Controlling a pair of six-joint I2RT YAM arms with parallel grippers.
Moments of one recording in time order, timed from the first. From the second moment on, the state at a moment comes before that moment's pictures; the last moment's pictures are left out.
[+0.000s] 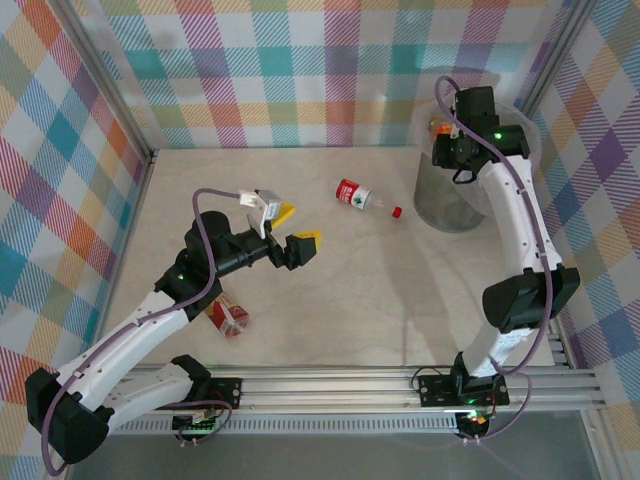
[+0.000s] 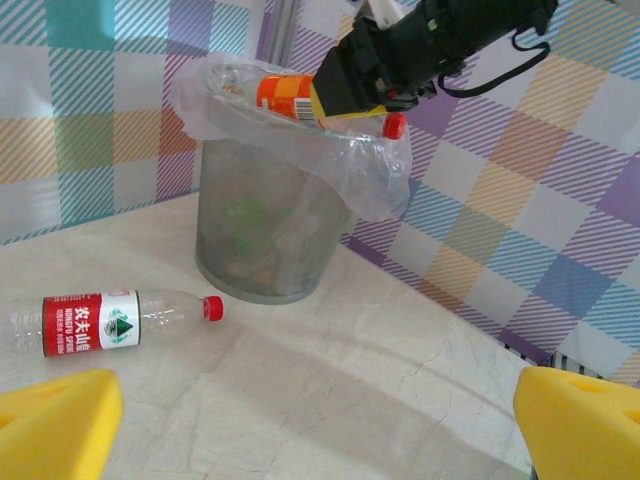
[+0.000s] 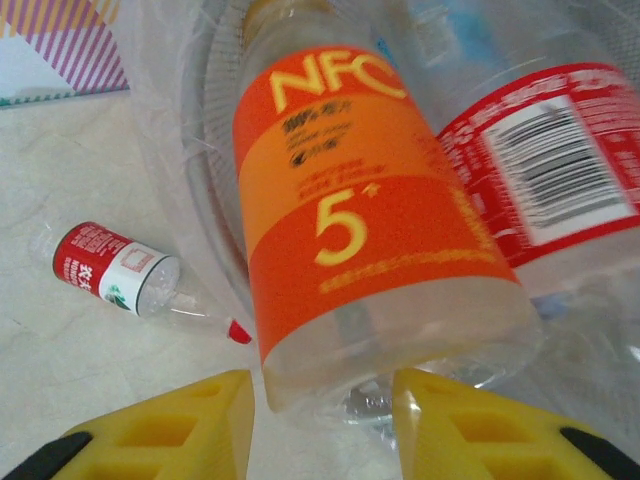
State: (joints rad) left arm -0.62 0.97 0.85 0.04 0.37 -0.24; right arm 0.15 1.72 1.99 -1.12 0.15 0.19
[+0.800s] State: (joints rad) left arm -0.62 0.97 0.87 -0.01 0.37 -0.23; right arm 0.15 1.55 1.86 -1.06 -0.10 0.18
